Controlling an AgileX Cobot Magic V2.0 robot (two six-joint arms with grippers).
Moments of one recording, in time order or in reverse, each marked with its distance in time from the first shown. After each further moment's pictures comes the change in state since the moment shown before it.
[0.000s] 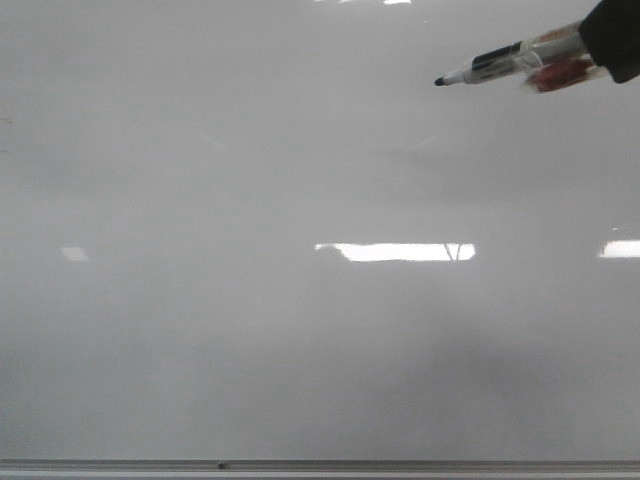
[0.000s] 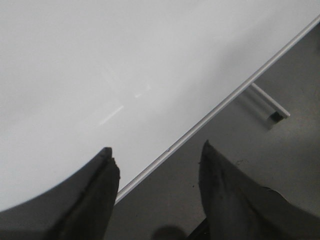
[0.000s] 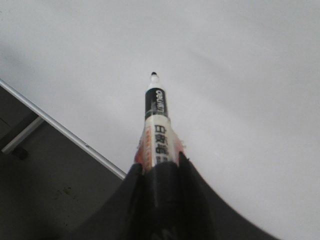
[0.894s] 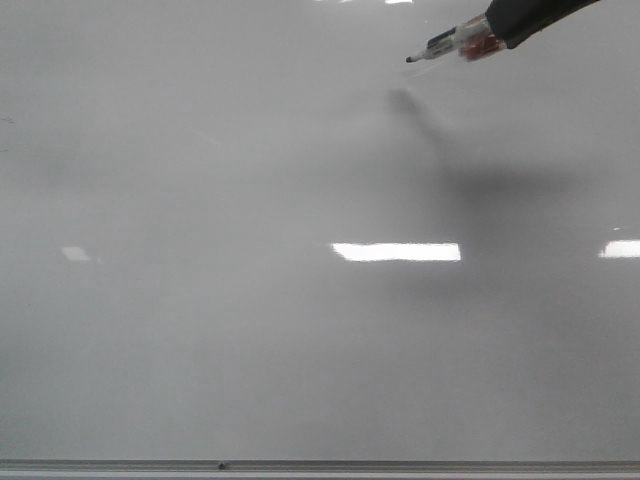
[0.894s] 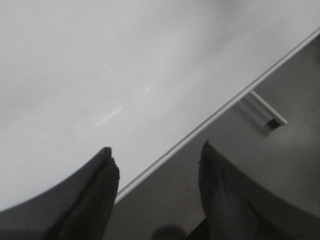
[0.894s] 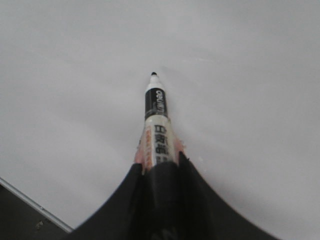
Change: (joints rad) left arm 0.016 0.000 0.004 -0.020 -0.007 -0.002; right arm -0.092 0.414 -0.329 0.007 -0.038 0.007
